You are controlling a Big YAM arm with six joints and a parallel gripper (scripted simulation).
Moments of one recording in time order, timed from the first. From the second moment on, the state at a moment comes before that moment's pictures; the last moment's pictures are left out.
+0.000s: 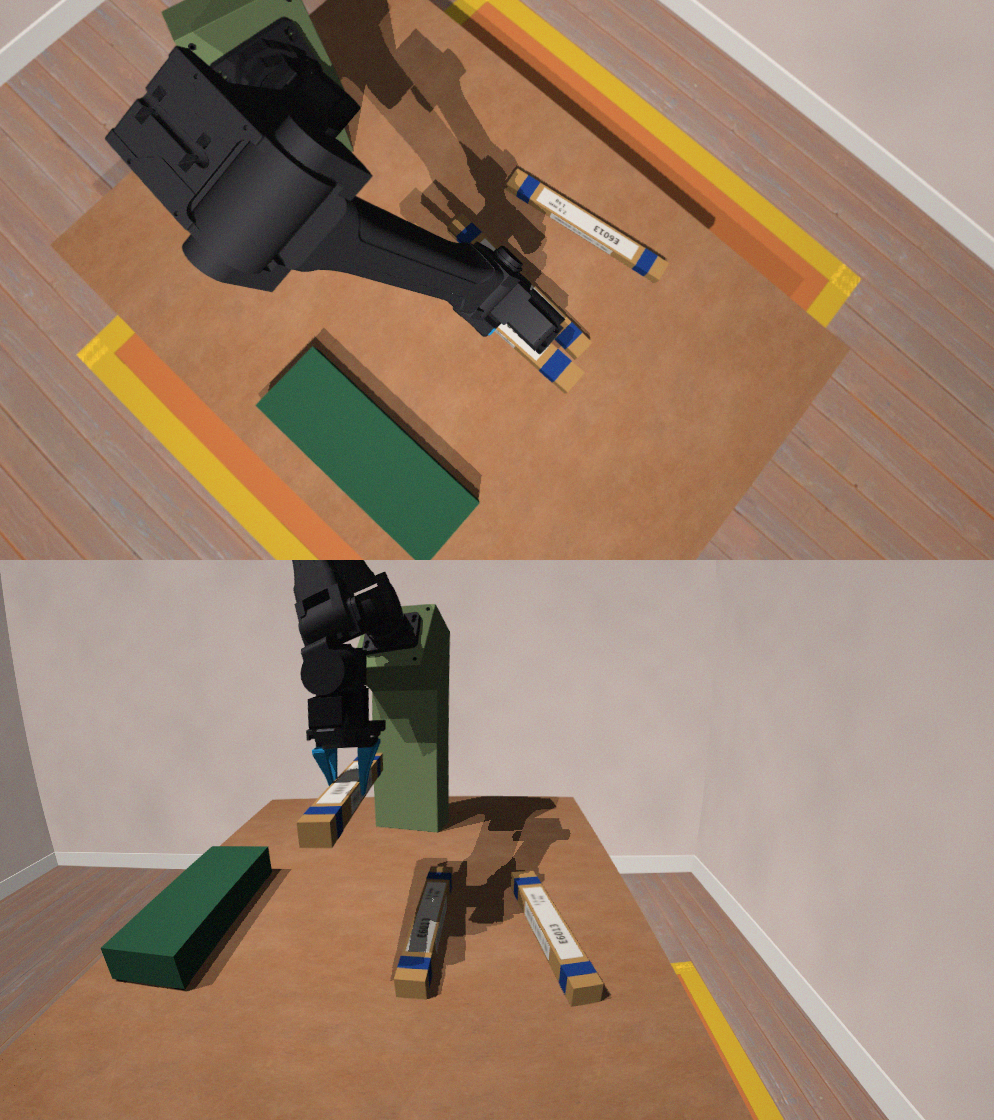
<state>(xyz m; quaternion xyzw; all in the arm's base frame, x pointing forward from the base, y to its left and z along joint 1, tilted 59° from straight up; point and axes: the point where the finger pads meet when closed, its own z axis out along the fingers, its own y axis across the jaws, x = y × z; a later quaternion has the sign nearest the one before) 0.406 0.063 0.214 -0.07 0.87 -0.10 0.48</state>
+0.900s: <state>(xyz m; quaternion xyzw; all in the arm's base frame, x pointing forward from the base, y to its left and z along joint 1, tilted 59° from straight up) 0.406 0.063 0.209 -0.07 0.87 -0.10 0.48</state>
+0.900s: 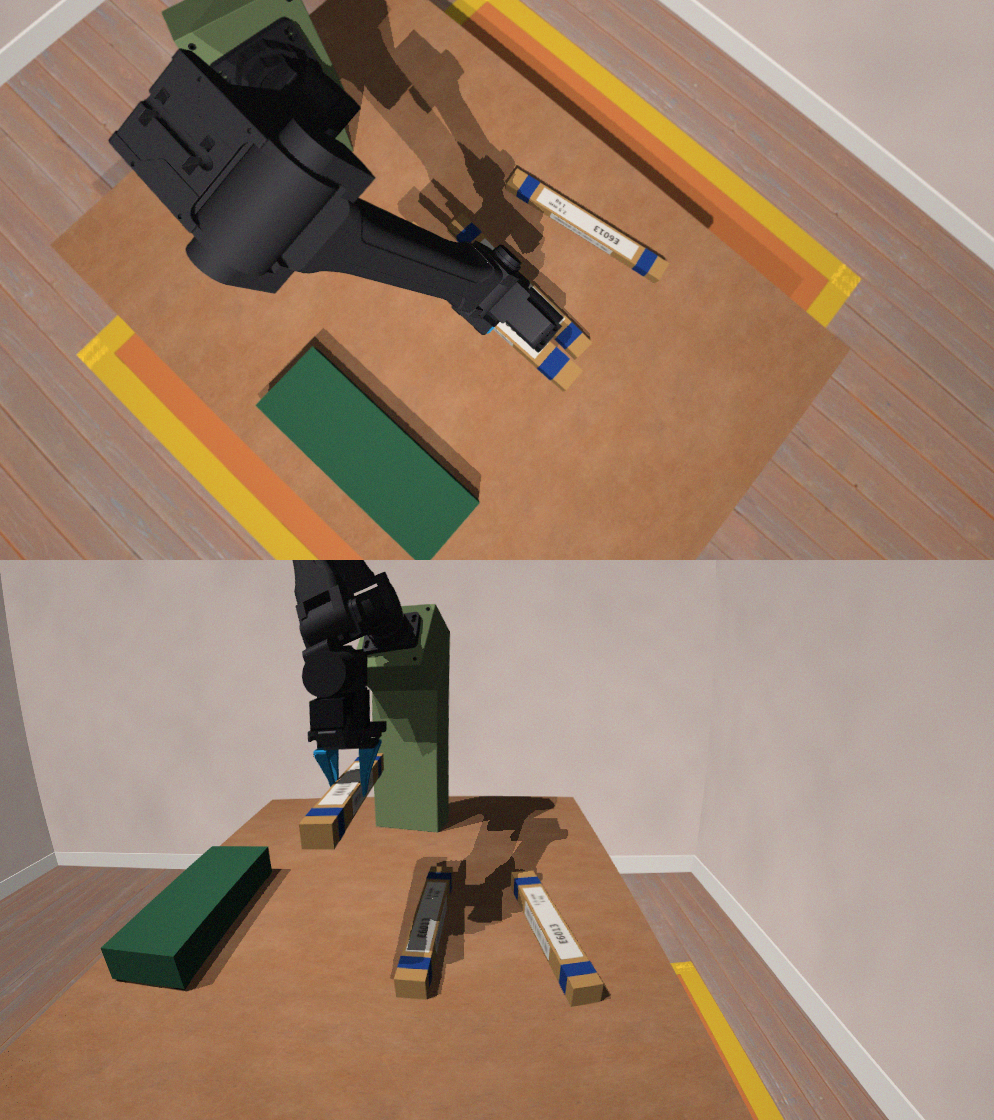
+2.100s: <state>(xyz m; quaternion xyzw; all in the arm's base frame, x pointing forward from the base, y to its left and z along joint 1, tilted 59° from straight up) 0.432 0.059 0.176 -0.07 0.88 -0.09 0.47</state>
